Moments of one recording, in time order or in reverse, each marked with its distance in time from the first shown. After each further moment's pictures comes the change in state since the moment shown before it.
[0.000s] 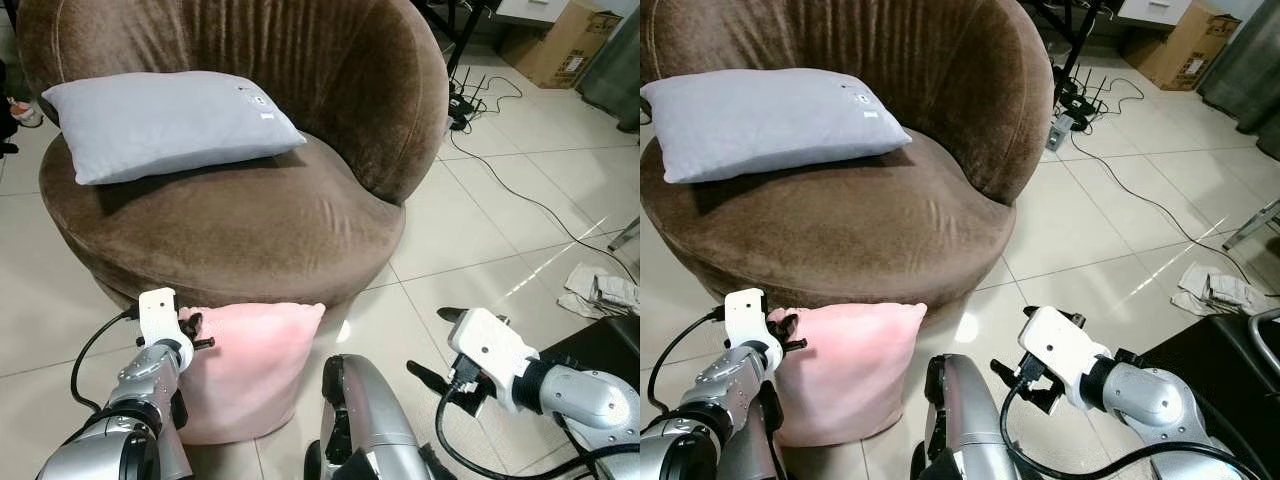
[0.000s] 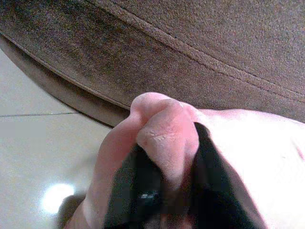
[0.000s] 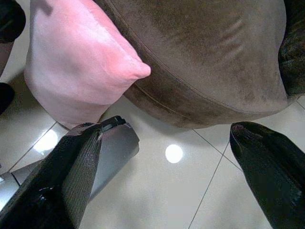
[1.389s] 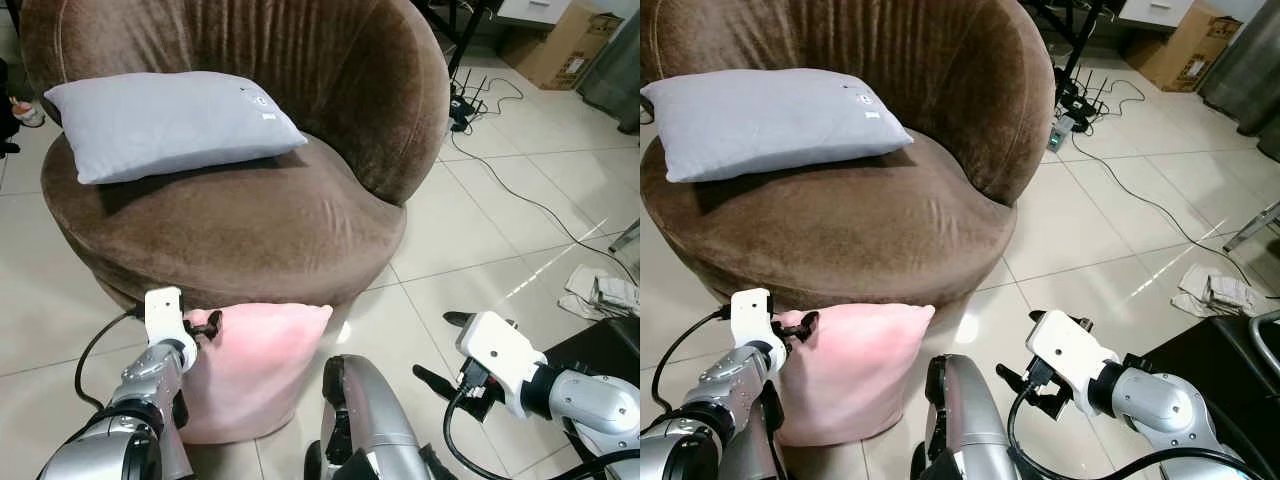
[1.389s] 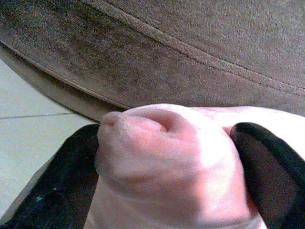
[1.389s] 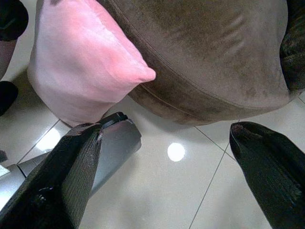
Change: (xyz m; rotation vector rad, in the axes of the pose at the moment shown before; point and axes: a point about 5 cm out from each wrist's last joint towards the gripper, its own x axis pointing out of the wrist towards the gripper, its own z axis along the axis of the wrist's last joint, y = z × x) left arm 0.001 -0.004 -0.001 0.032 0.011 -0.027; right arm -0.008 0.000 -0.005 0.019 0.007 0.014
